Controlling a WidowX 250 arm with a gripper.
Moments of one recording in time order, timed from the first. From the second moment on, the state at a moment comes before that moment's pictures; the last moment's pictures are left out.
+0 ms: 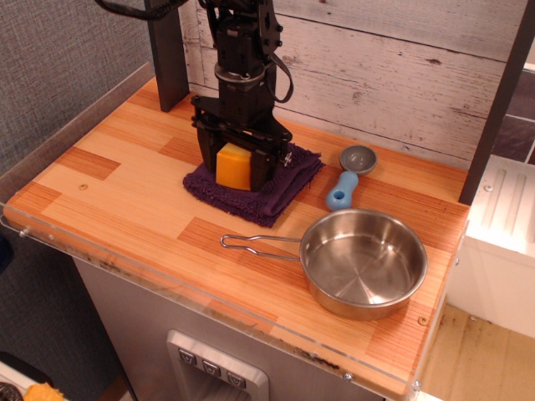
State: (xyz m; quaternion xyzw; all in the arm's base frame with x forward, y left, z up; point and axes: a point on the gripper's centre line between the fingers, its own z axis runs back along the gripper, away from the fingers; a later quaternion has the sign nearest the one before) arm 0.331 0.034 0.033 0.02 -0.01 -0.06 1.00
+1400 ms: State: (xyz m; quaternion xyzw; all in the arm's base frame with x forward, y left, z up) arm 0.260 0.058 0.118 -0.01 -0.05 -0.03 1.00
